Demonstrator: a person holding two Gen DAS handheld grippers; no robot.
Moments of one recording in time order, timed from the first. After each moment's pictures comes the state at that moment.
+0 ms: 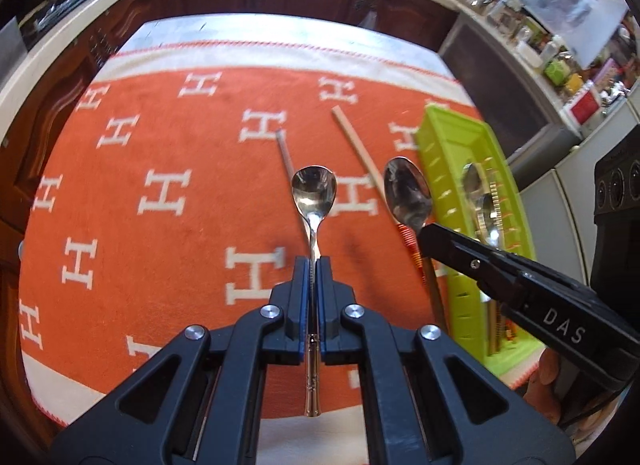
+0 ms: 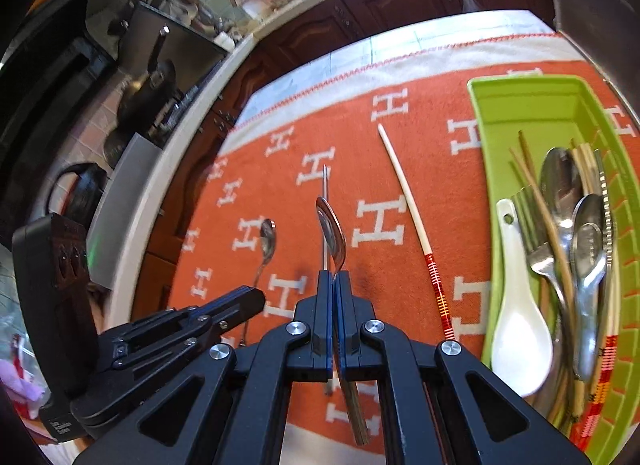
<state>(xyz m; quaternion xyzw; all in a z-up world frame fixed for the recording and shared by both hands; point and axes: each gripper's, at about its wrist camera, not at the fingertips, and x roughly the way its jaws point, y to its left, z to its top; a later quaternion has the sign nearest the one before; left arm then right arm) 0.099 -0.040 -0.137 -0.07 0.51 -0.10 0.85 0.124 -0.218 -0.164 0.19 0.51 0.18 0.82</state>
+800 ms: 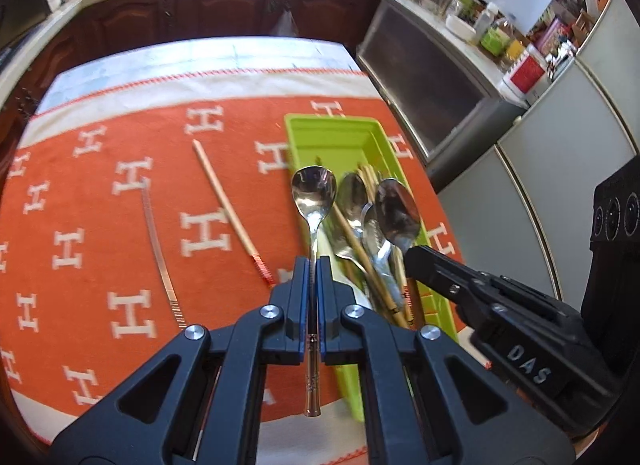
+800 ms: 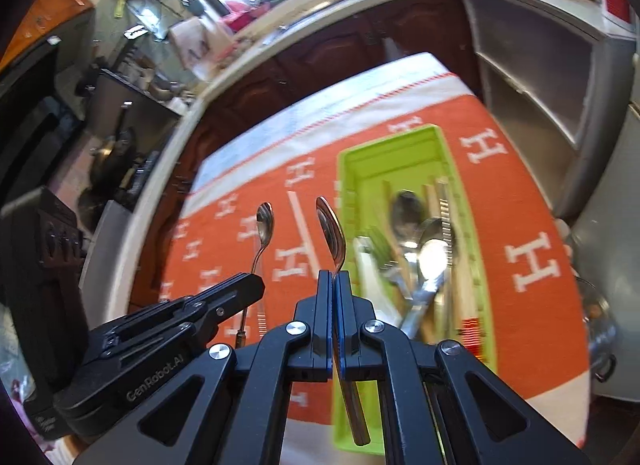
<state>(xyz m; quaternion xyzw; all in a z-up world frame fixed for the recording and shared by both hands) 0.113 -0.165 -0.103 -0.04 0.51 -0.20 0.83 0.063 -0.340 -0.094 0.21 0.47 0.05 0.86</state>
